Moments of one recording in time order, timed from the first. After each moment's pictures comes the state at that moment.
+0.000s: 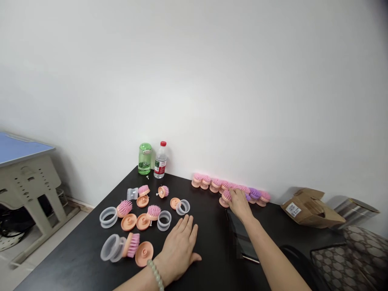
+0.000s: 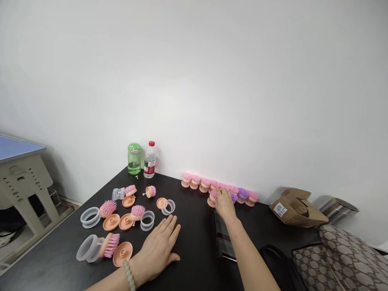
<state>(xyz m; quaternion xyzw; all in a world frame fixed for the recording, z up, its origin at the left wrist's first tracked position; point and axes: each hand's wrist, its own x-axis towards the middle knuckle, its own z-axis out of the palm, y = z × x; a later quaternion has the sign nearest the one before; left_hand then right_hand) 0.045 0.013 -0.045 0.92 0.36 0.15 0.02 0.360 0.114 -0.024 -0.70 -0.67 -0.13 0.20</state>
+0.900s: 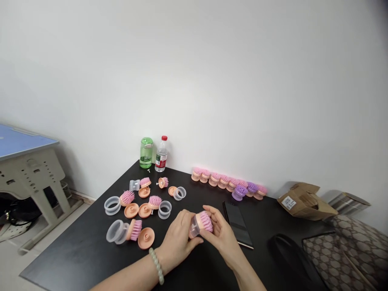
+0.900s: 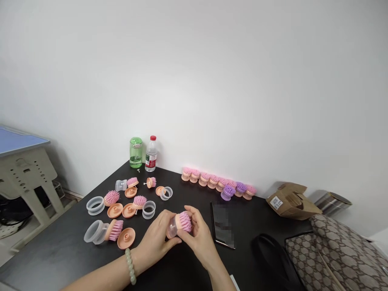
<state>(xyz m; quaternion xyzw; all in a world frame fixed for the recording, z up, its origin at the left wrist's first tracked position) 0.040 -0.007 -0.025 0.82 0.35 0.37 0.24 0.215 -0.035 -0.007 -0.48 -0.55 0.43 0.52</state>
